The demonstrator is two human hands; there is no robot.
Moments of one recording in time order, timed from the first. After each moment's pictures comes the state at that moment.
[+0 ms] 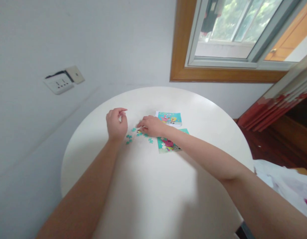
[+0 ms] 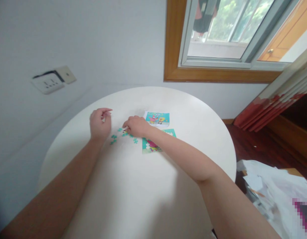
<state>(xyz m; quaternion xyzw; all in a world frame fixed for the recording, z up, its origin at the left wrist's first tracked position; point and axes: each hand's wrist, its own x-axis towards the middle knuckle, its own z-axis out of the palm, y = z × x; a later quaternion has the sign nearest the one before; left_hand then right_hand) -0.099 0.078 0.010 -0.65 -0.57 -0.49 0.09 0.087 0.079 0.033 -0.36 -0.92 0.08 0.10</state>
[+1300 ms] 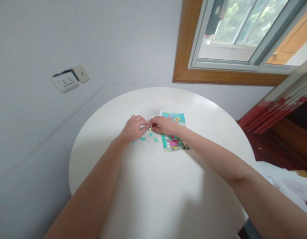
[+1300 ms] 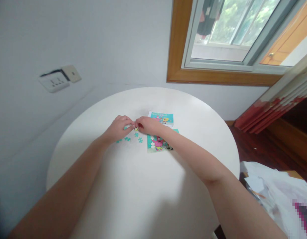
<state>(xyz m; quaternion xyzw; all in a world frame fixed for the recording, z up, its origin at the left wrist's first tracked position) -0.091 0.076 0.001 -0.86 -0.45 -0.25 -0.02 0.109 0.086 0.025 -0.32 -0.92 0.13 0.16</state>
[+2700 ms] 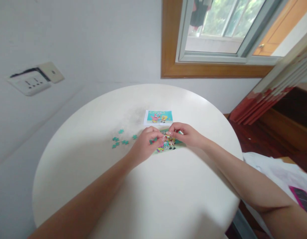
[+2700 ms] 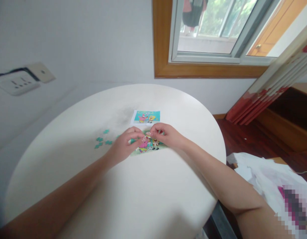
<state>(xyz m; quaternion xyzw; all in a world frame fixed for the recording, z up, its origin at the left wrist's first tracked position) 0.020 0.007 0.014 -0.82 -0.38 -0.35 -0.26 0.233 0.009 0.033 -0.38 -0.79 0.35 0.32</state>
